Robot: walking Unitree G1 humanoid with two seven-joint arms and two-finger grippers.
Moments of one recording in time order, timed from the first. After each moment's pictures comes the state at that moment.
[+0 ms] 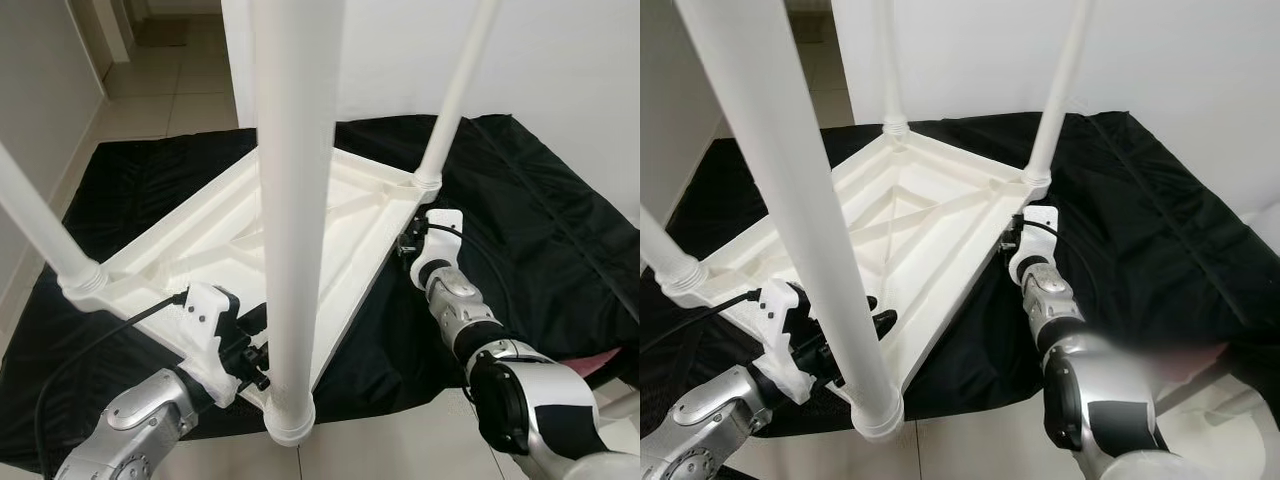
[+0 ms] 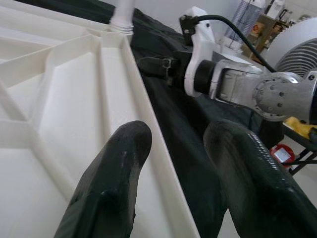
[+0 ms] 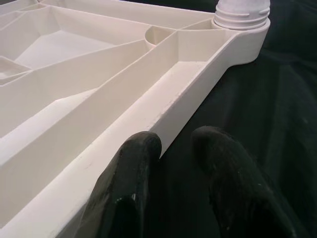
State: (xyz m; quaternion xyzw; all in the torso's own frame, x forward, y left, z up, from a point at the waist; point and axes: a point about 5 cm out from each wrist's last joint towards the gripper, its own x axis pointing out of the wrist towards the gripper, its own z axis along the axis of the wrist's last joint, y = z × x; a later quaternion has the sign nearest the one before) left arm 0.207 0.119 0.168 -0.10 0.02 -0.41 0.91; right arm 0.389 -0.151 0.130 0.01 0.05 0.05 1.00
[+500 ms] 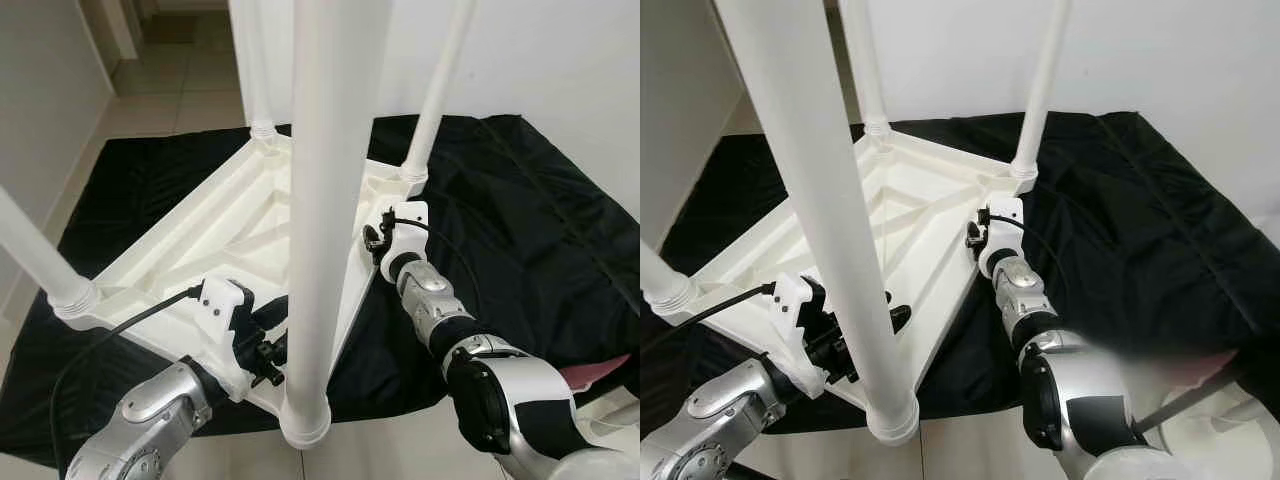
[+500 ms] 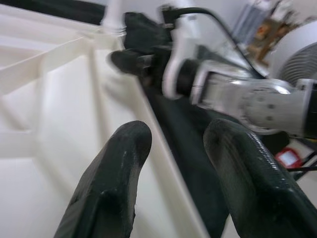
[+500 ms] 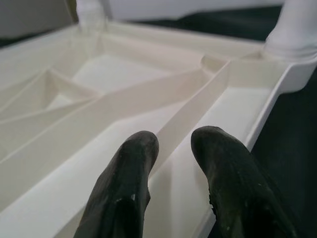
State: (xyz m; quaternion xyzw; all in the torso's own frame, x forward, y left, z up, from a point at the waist) left arm 0.209 0.113 0.171 -0.09 0.01 -0.42 0.90; right arm 0.386 -0.131 0.137 0.02 -0.01 0.06 1.00
